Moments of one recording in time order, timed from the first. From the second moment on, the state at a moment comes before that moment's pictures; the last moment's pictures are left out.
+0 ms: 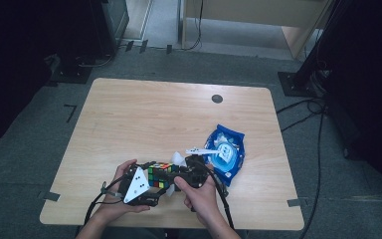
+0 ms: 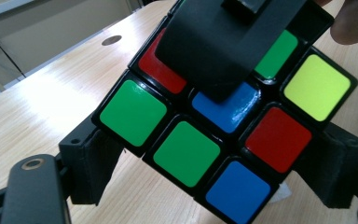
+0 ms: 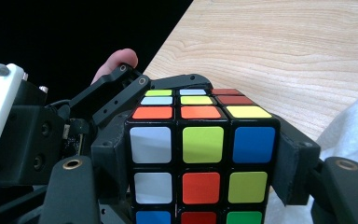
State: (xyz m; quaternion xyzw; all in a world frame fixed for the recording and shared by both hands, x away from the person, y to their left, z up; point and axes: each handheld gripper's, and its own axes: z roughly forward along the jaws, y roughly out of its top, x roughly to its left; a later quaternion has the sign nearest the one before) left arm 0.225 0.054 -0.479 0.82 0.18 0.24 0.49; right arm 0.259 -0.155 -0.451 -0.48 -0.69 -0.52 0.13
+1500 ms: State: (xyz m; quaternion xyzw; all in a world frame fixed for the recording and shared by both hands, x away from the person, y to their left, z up) left arm 0.230 0.068 -0.477 0.80 0.20 0.26 0.50; right arm 0.265 -0.160 -0.448 -0.46 -0.71 -0.51 0.14
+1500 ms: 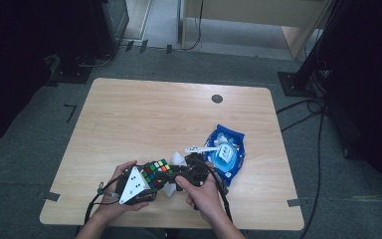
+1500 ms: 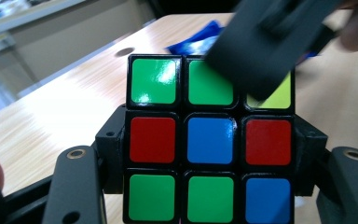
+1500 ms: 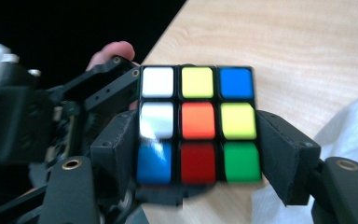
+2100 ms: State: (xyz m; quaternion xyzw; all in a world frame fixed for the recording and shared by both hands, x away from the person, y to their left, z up) left arm 0.247 0.092 -0.478 0.79 0.27 0.25 0.49; right arm 0.275 -0.151 -0.508 -0.41 -0.82 -0.38 -0.16
